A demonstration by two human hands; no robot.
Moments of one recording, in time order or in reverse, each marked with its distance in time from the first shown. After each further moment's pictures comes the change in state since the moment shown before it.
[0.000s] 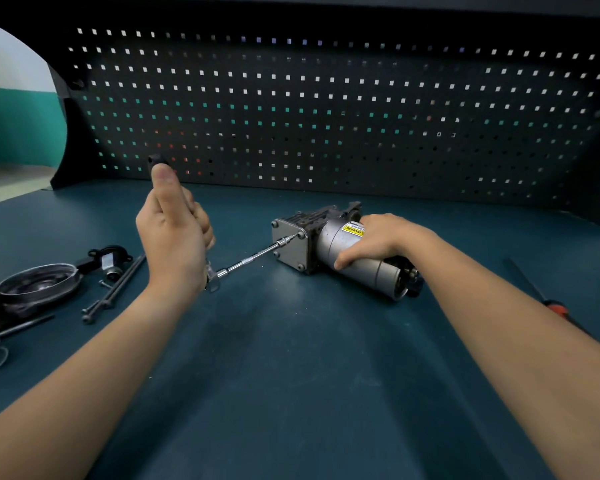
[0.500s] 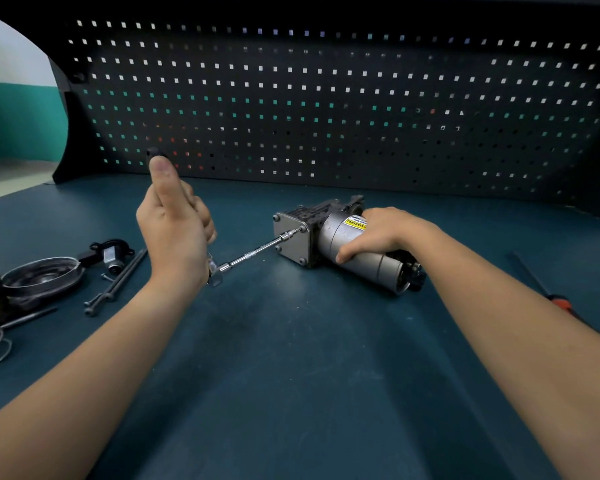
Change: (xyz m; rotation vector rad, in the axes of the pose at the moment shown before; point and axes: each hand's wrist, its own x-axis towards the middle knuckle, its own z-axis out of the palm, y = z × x) left_hand 0.000 0.000 0.001 -0.020 0.029 -0.027; right_hand -0.001 -0.001 0.000 0.005 0.010 0.002
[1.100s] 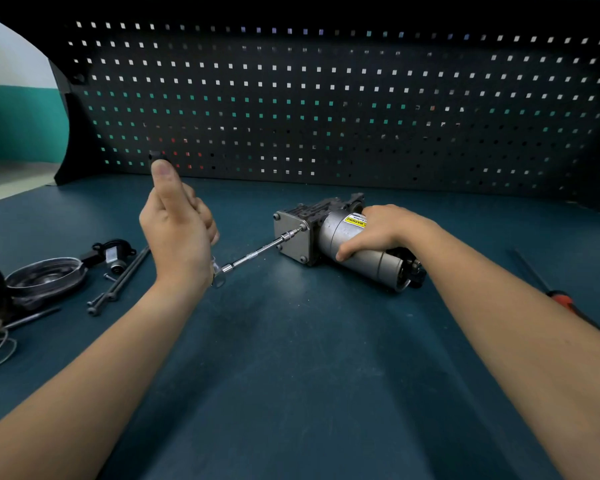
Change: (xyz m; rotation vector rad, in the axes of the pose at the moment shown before) left_hand -0.003 -0.006 0.000 0.001 0.011 0.026; right_hand -0.003 -0.001 -0.001 0.000 0.010 0.001
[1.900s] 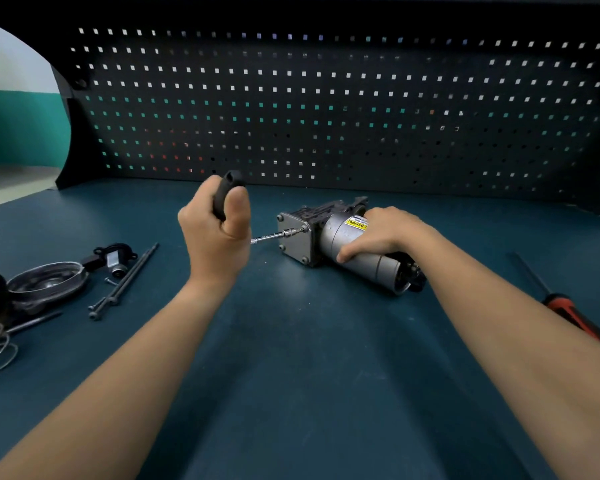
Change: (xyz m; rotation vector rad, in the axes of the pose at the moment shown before) left_hand -0.002 -0.002 0.016 0.315 -0.198 0.435; right_hand -0.003 -0.002 0.001 -0.027 0.059 0.022
